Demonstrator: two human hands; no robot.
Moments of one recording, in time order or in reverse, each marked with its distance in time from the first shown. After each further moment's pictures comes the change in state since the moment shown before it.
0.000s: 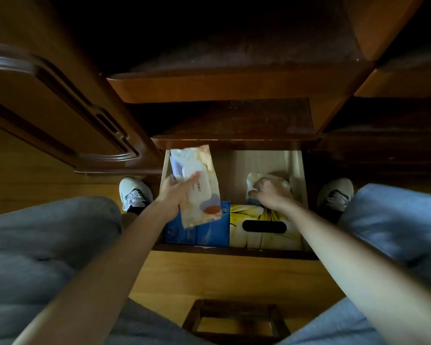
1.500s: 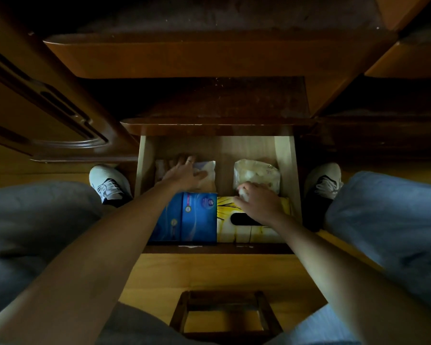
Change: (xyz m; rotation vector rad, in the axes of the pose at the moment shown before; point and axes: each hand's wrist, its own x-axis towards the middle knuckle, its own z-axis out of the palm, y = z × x) left_hand 0.136 -0.054 0.028 1.341 -0.171 0.169; right_hand -0.011 0.028 0.051 -0.139 0.136 -0.168
